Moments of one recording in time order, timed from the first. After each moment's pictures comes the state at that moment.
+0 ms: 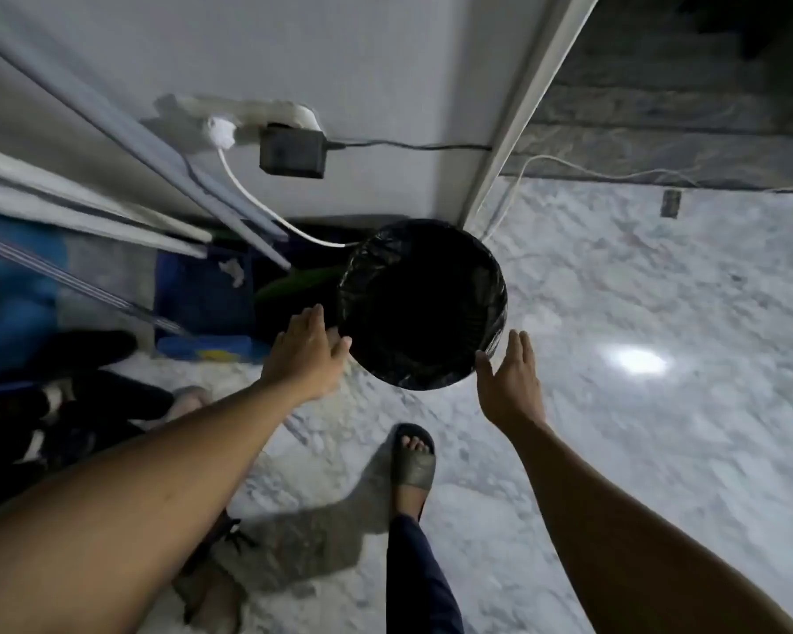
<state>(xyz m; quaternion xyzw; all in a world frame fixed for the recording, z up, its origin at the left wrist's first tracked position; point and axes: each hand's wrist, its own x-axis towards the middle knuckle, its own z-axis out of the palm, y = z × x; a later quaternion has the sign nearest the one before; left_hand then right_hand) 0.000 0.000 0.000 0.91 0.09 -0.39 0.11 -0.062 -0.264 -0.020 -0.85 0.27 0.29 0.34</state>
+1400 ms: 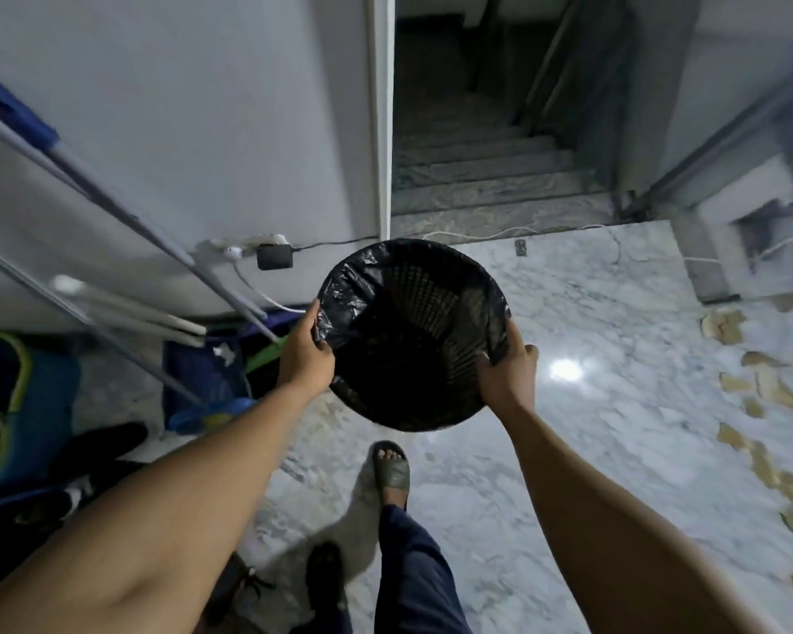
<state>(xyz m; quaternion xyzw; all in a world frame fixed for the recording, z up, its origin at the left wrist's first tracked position) -0.049 -0.067 0.262 0.90 0.13 -0.20 0.36 -0.141 -0.314 0.261 -0.80 0.40 0.06 0.43</state>
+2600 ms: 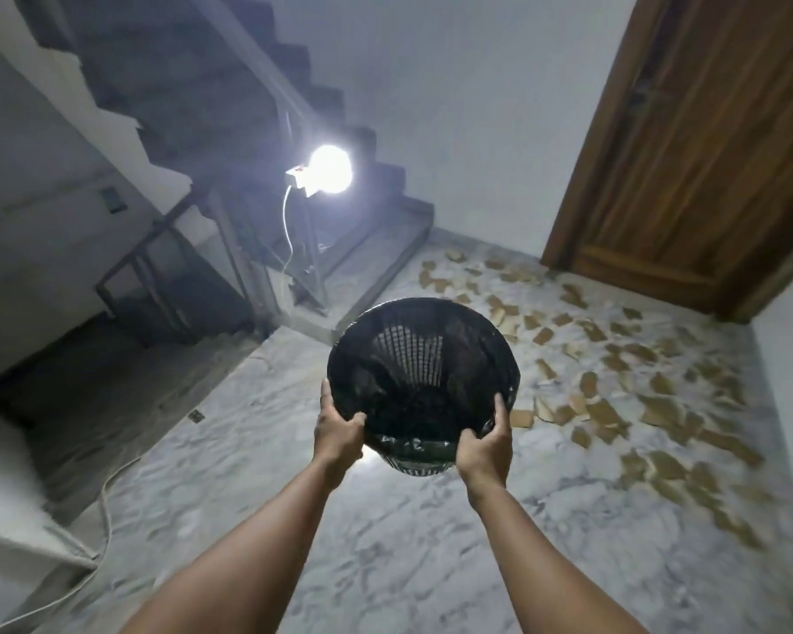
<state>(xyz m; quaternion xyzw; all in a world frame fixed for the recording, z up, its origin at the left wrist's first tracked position) -0.628 -0.515 0.471 0.75 -0.25 -0.39 0.47 -0.813 -0.565 0.457 -0.46 0.67 -0.40 0.42</state>
